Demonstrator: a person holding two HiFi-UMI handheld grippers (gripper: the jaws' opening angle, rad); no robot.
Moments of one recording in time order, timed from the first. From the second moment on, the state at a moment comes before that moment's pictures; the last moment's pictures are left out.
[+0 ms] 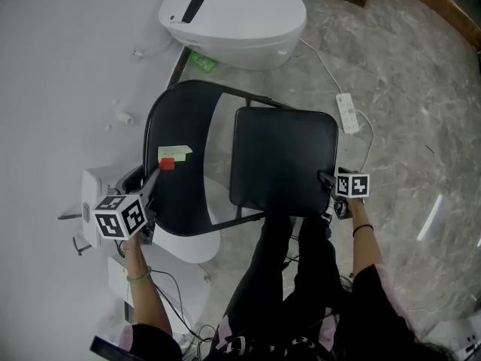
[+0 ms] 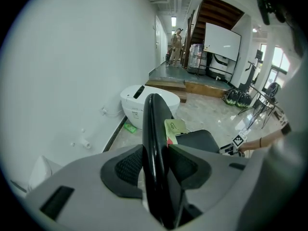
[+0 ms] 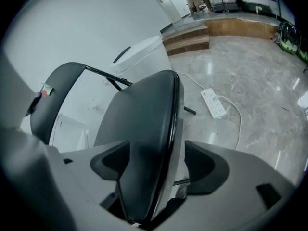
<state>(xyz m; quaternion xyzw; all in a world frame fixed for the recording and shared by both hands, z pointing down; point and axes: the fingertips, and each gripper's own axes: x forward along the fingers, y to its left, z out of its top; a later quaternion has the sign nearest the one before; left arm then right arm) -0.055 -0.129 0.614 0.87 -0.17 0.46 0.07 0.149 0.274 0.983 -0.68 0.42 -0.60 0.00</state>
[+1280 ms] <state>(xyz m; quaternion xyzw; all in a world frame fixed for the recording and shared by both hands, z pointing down) -0.086 -0.173 0.602 0.90 -0.14 0.40 0.06 0.095 0.218 0.973 -0.59 0.48 -0.62 0.21</state>
